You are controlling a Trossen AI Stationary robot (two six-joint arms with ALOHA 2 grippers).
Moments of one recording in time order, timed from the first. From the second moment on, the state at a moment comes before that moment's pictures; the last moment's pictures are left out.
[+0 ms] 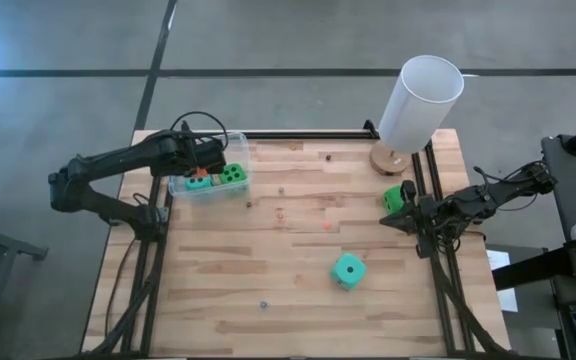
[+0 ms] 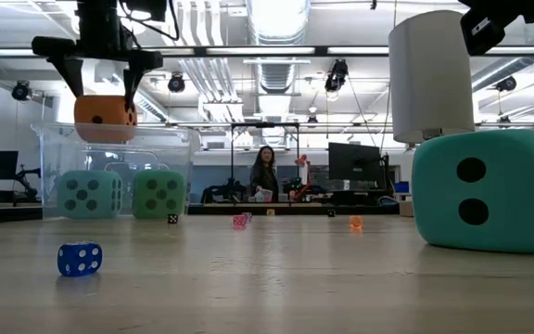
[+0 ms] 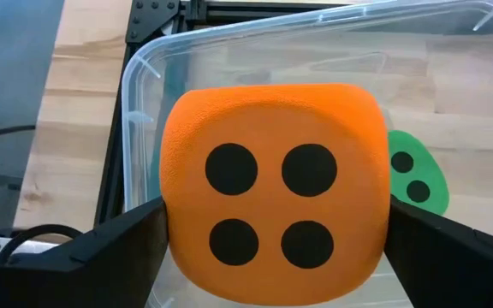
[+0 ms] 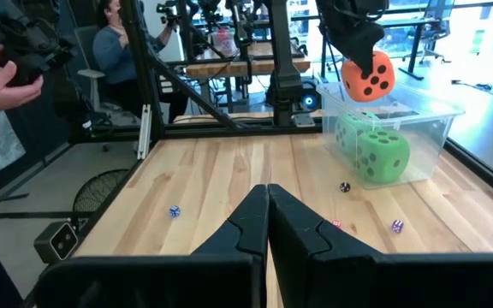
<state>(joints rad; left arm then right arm) 0.34 1.29 1.25 -1.50 -0.52 -1.31 0.41 0.37 0.44 -0.18 0.31 0.16</state>
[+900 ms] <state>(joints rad) 0.36 1.29 1.23 -1.55 -0.59 -1.32 0.41 0.37 0.44 -0.18 0.31 0.16</state>
